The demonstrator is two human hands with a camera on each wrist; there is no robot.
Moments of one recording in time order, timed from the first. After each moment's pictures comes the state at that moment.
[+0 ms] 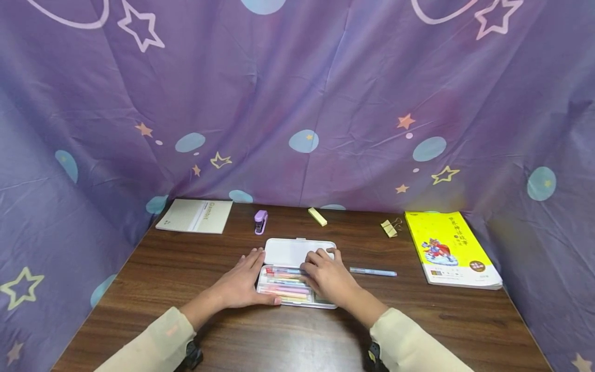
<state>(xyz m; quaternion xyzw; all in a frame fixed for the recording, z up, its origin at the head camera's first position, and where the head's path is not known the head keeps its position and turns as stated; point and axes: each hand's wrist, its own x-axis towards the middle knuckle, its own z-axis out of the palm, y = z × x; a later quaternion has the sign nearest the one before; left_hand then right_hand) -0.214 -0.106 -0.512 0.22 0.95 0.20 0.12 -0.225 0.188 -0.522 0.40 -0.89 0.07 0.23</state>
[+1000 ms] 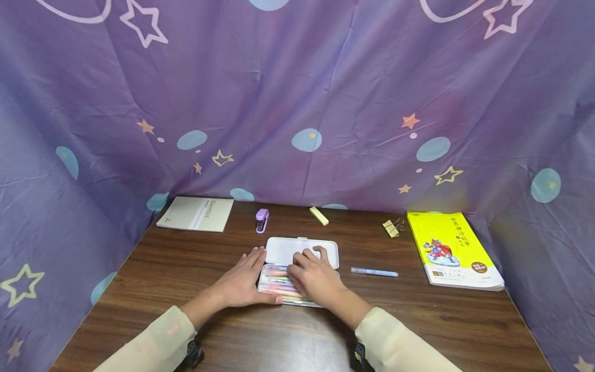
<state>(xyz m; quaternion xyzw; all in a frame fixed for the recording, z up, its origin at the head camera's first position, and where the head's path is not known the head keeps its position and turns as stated) -0.215 -0.107 -0.513 0.22 0.95 0.20 0.12 -0.226 0.152 -0.526 0.41 -0.87 0.06 0.26</state>
